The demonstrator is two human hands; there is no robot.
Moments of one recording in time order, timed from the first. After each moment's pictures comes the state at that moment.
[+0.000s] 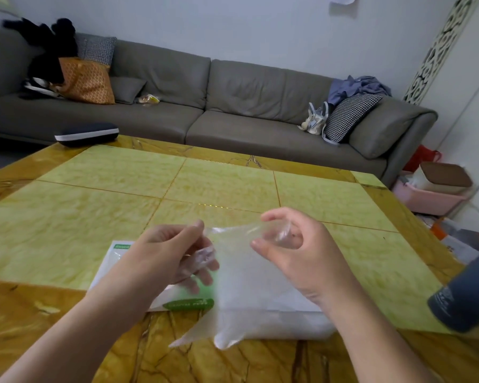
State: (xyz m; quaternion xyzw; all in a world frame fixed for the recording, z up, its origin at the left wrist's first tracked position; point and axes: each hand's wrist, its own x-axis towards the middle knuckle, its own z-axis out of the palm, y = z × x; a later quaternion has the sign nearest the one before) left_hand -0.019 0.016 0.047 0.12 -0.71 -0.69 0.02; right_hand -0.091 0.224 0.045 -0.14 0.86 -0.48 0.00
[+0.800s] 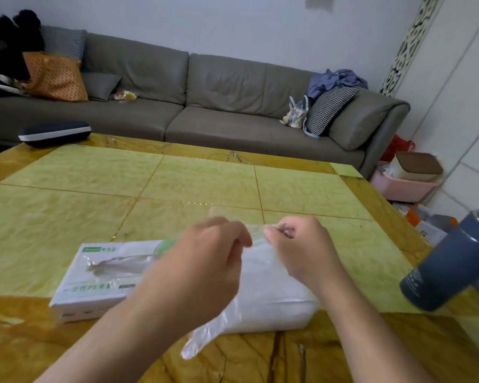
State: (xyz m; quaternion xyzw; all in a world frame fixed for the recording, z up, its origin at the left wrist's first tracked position) left_hand -0.030 0.080 0.054 -0.08 -0.95 -0.27 0.15; right_hand -0.126 0.262 0.019 -0.09 0.92 -0.39 -0.05
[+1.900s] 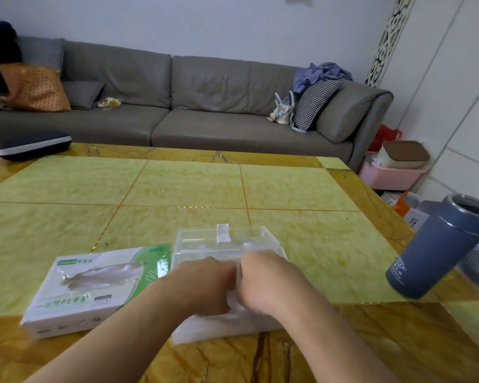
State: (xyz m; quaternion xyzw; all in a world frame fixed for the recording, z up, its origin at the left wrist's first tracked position) left_hand -0.090 0.111 0.002 -0.12 -0.97 -0.04 -0.19; right_hand -0.085 0.243 0.042 -0.13 0.97 -0.10 0.17
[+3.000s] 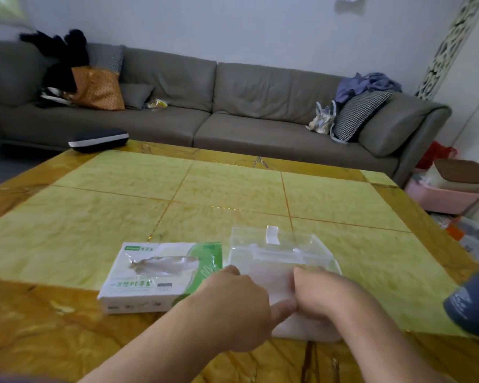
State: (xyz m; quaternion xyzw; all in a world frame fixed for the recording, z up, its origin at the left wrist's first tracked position) left_hand -0.027 0.087 0.047 -0.18 -0.97 -0.02 -0.18; right_hand -0.112 0.231 0.016 -0.08 0.96 0.05 0.26
